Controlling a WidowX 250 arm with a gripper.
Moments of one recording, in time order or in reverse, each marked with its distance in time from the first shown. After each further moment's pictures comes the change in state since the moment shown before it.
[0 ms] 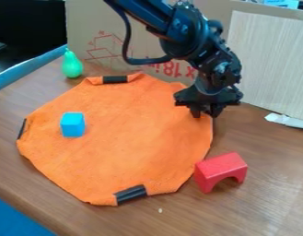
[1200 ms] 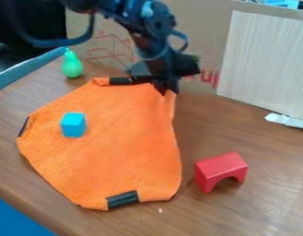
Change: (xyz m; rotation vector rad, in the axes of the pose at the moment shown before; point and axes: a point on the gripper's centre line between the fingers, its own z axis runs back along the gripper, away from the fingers) arm 0.023 0.064 0.073 -0.147 0.004 0.071
